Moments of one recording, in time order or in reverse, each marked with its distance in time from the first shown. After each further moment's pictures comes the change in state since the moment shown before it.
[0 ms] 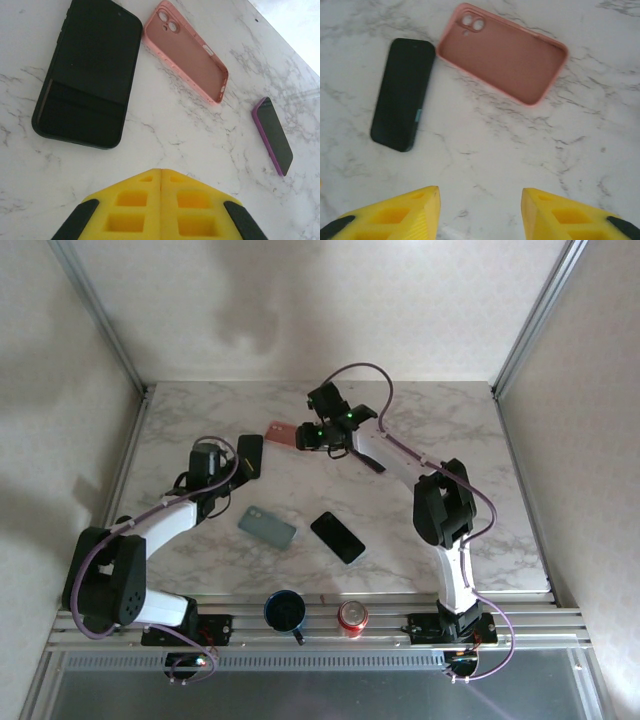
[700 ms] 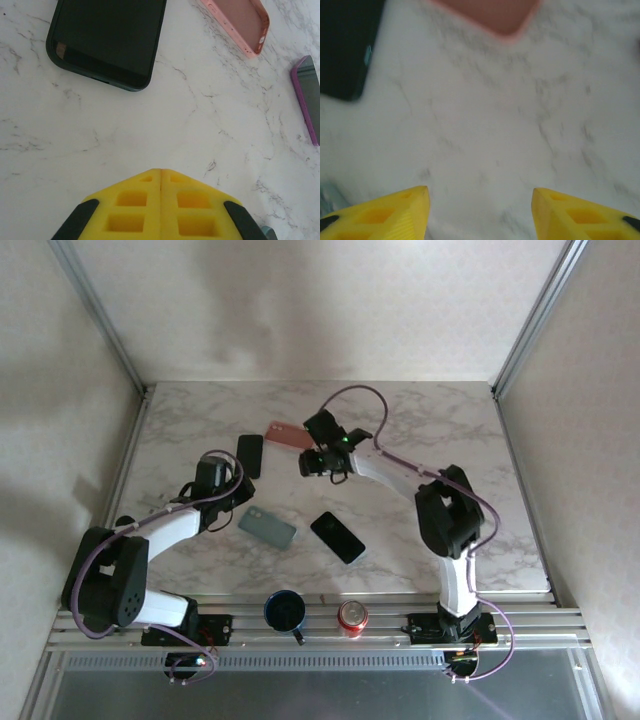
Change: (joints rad) left arm -0.030 -0.003 -0.077 -0.051 0.001 0.000; right arm 0.062 -0.045 -0.187 0.074 0.121 -0.007
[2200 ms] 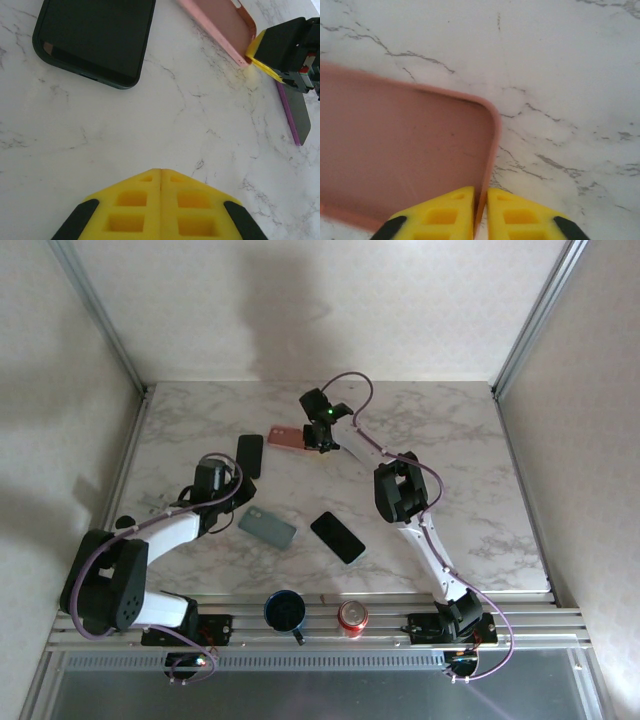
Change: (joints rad) left arm -0.001 -0.015 -0.041 0.068 0.027 -0.040; right arm -0.119 0.594 0.745 -0.268 0.027 0.089
